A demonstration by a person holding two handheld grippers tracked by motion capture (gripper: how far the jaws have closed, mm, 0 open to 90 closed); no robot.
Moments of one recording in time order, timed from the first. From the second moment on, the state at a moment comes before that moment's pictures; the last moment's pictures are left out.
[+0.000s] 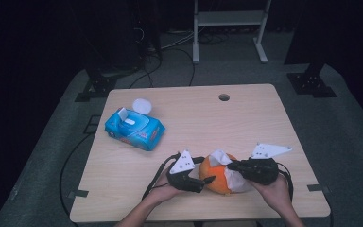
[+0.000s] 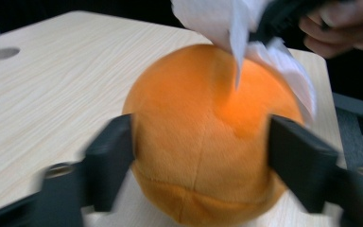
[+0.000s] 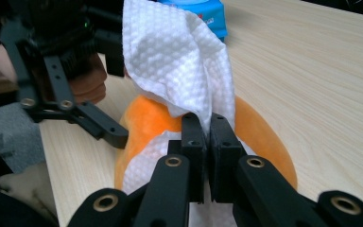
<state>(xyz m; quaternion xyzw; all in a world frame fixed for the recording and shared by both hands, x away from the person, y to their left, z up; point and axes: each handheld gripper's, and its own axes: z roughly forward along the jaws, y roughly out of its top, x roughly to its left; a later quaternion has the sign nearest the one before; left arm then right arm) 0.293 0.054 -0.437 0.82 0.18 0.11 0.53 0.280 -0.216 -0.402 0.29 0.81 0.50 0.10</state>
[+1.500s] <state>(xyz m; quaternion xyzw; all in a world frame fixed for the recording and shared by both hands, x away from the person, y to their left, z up) 0.297 0.065 -0.442 0.83 0.14 0.12 0.52 0.278 -0.195 -0.409 0.26 0.83 0.48 0.12</state>
